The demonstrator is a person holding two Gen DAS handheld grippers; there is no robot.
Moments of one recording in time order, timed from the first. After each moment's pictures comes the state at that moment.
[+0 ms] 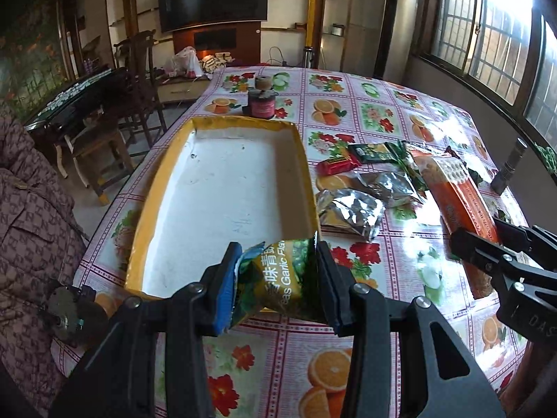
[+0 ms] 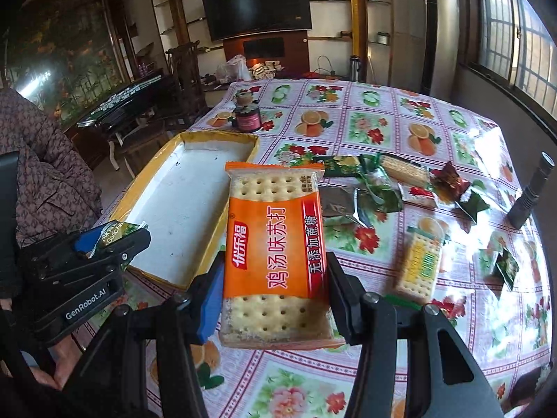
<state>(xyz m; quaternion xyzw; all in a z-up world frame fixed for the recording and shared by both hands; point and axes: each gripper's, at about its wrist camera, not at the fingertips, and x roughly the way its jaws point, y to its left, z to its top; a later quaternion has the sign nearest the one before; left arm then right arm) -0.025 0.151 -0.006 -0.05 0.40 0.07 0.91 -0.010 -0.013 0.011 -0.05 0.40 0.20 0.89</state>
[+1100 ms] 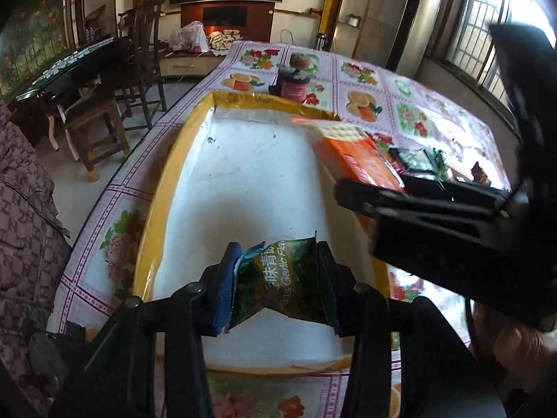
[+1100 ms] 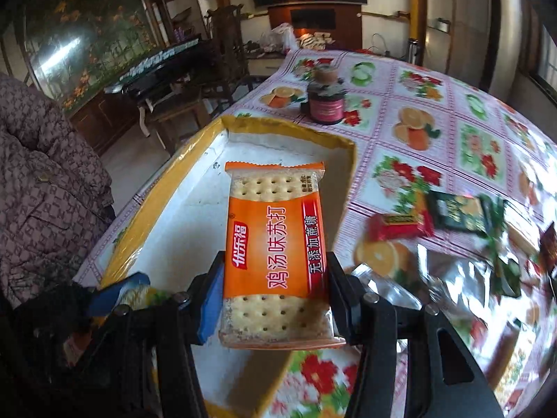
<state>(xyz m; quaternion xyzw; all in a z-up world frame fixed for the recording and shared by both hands) 0.018 0.215 -0.043 -0.10 0.43 0.06 0.89 0.085 0.123 -0.033 -0.09 0.45 0.29 0.84</state>
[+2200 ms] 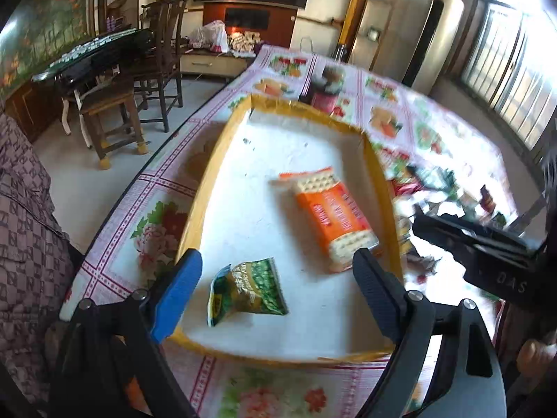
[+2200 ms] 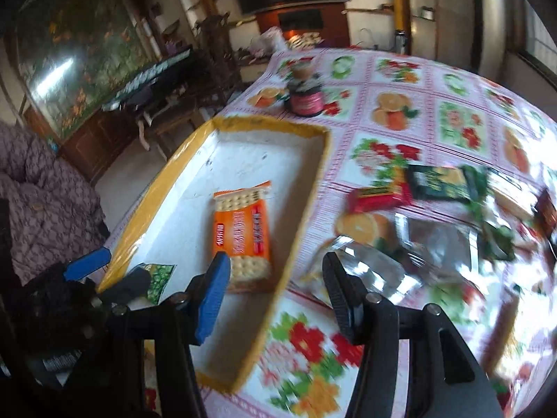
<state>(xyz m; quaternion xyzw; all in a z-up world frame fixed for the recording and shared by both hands) -0.008 0.247 -0.028 -0.14 0.41 0.08 0.90 0.066 0.069 -0.025 -0.03 0.44 0.27 0.85</state>
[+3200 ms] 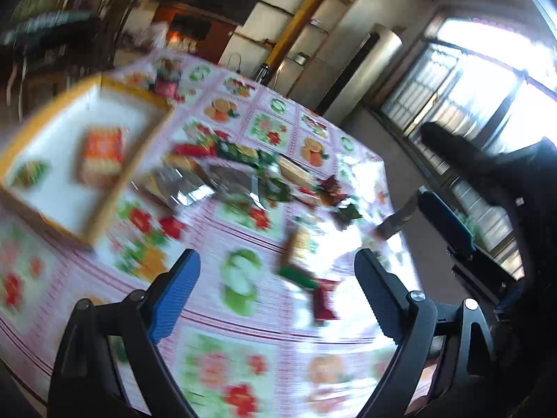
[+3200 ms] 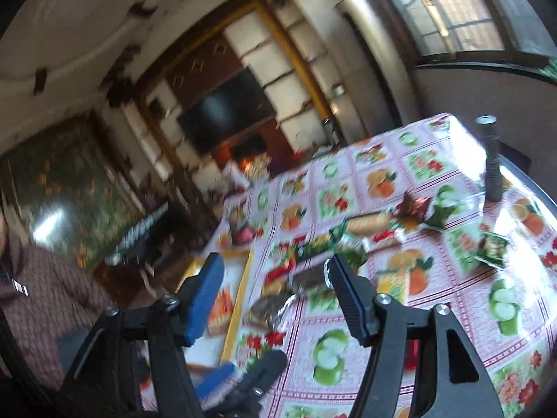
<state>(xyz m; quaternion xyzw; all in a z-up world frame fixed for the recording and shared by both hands) -0.051 0.020 -0.002 -0.28 0.33 -0.06 0.90 -0.045 -0.148 0.069 0.21 0.24 0.19 0.93</state>
